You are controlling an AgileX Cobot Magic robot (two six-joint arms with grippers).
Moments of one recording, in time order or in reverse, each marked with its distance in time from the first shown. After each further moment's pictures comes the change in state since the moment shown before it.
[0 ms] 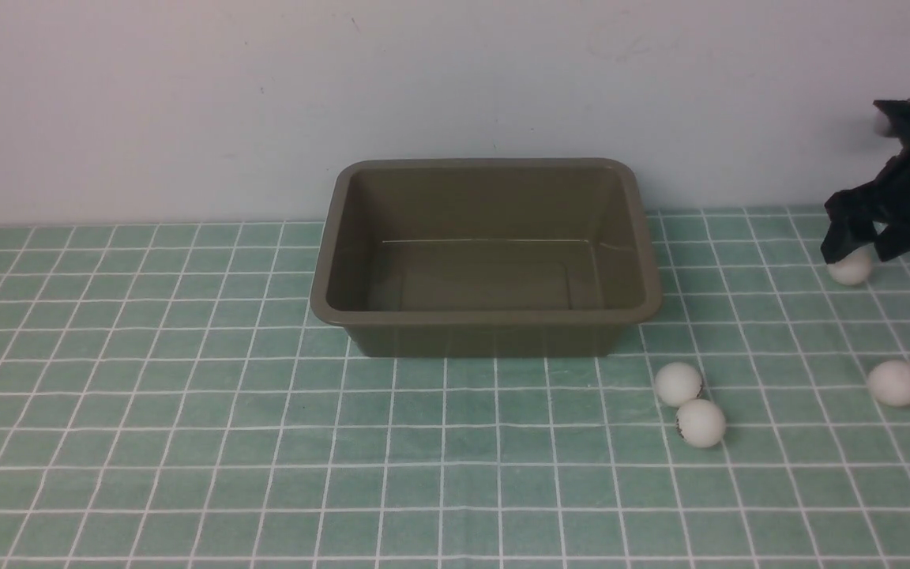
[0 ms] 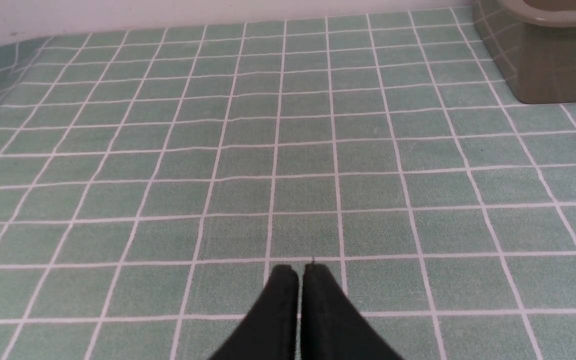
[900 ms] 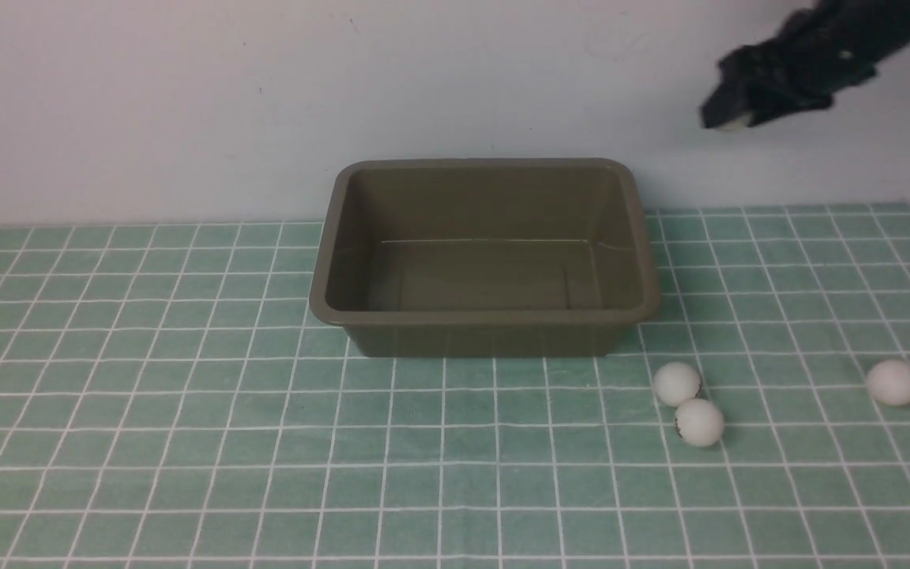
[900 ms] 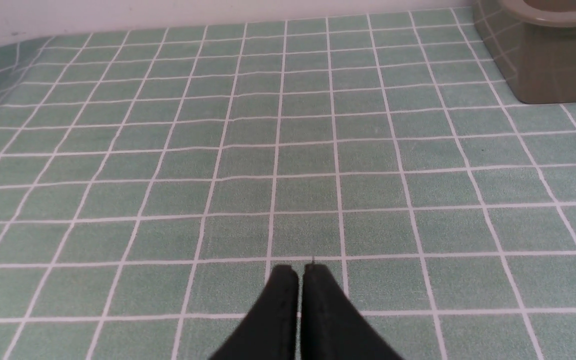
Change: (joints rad) right arm 0.530 -0.156 -0.145 0.053 0.061 0.045; left arm 0.000 0.000 0.000 0.000 -0.001 0.000
